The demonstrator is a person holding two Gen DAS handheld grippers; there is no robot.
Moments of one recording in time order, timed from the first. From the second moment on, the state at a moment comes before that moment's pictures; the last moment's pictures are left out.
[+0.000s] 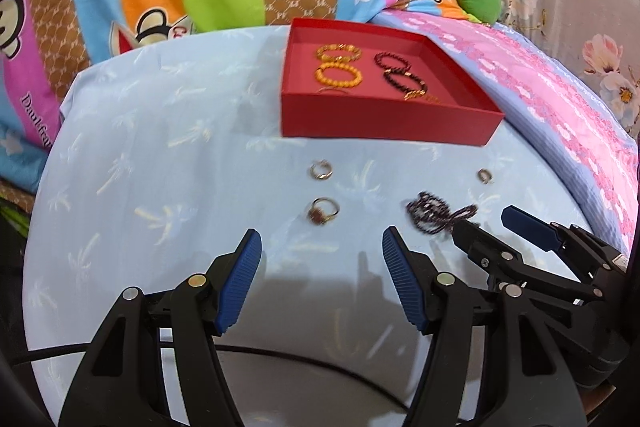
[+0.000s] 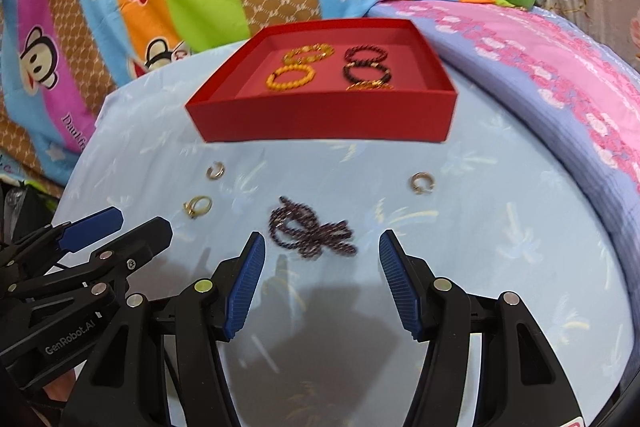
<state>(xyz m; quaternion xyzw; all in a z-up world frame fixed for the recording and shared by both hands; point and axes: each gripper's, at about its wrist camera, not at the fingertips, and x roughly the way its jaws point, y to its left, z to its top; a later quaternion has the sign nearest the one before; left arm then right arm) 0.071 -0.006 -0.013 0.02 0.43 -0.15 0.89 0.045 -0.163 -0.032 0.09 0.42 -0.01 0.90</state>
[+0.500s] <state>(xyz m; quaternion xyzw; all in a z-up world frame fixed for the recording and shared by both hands) 0.089 -0.002 -0.031 0.02 0.45 -0.14 0.88 0.070 -0.154 -0.050 0.08 0.44 -0.01 0.89</state>
